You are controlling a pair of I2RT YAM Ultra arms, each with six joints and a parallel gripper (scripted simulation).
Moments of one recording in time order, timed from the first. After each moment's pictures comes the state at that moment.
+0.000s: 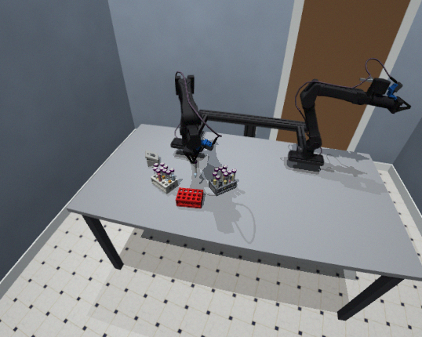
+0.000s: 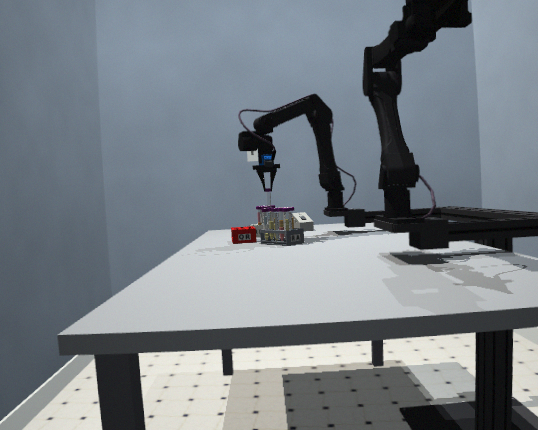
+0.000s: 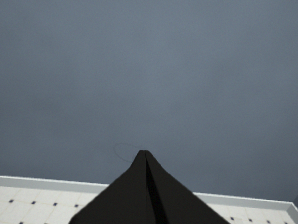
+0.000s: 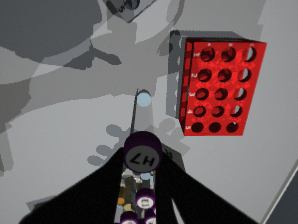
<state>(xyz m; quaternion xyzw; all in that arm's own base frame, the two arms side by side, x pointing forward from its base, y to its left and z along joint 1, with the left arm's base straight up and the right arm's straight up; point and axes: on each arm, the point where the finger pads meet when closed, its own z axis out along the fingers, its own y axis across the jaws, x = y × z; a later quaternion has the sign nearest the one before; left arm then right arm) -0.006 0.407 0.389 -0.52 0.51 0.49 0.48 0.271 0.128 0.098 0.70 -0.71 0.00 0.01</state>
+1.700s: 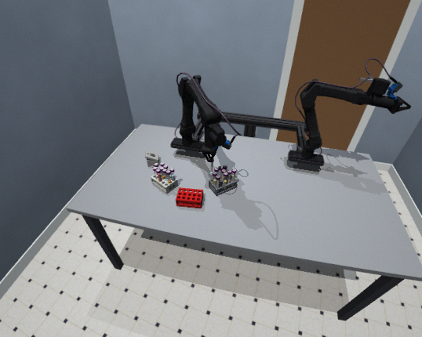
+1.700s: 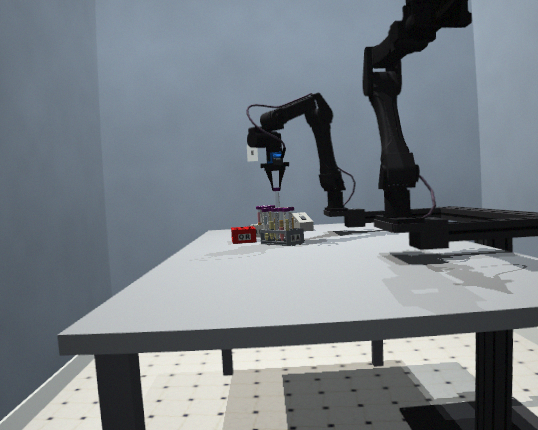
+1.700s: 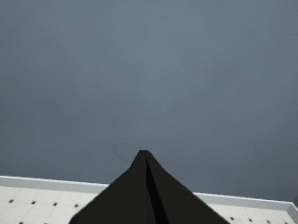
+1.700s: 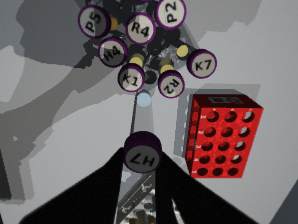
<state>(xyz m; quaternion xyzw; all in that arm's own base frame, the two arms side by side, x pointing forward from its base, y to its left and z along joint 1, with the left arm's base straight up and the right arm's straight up) -0.006 0.407 0.389 -0.52 0.51 0.49 0.48 0.241 0.208 0.099 0.70 -0.71 0.00 0.01</state>
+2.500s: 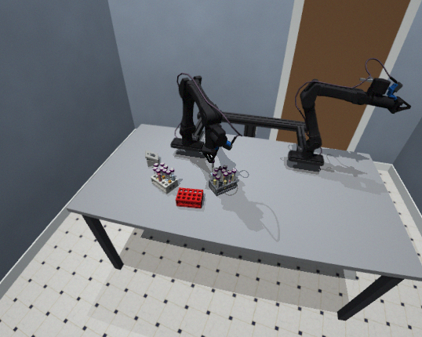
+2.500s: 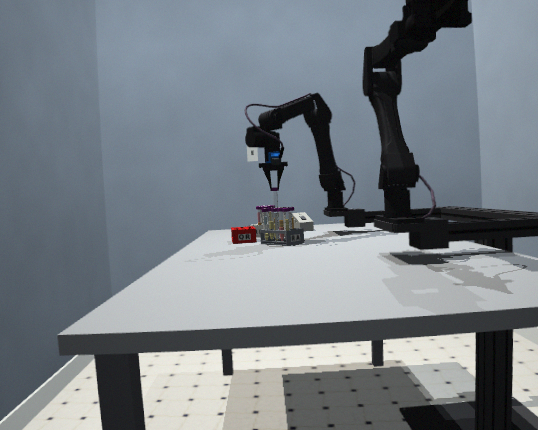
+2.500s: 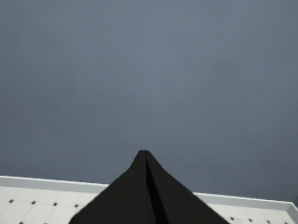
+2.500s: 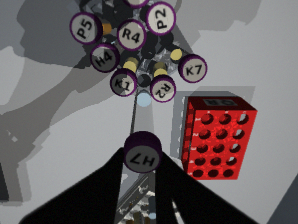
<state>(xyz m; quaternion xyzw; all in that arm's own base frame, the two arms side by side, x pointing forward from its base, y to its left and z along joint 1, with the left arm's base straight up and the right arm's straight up) -0.006 0.407 0.389 -0.52 0.51 0.49 0.48 0.247 0.213 0.099 0.70 -0.71 0.00 0.01</state>
